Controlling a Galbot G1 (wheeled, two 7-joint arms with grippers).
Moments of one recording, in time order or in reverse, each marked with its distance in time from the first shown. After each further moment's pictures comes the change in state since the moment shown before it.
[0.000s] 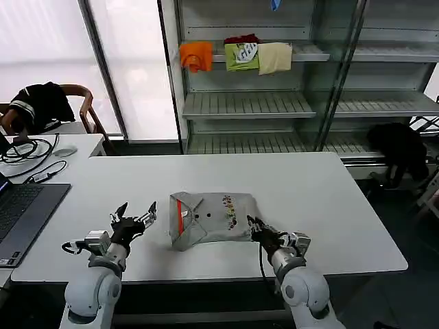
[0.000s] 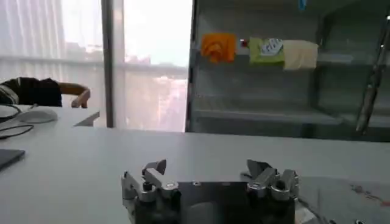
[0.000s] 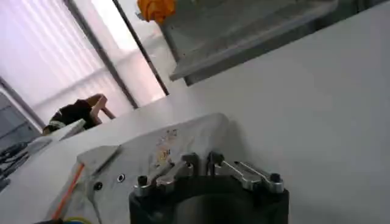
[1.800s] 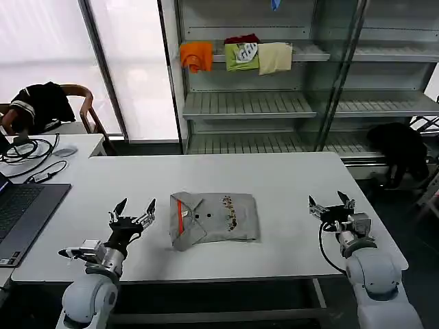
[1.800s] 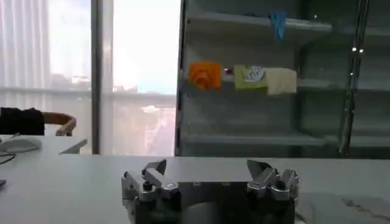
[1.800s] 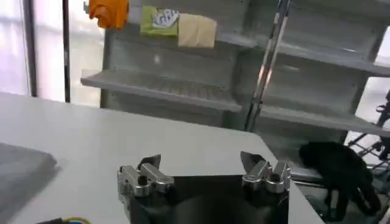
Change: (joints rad) left arm 0.039 0.085 0.016 0.051 -0.054 -0.234 0.041; right arm 0.069 -0.253 0.248 -0.019 -0.368 -0.002 -0.169
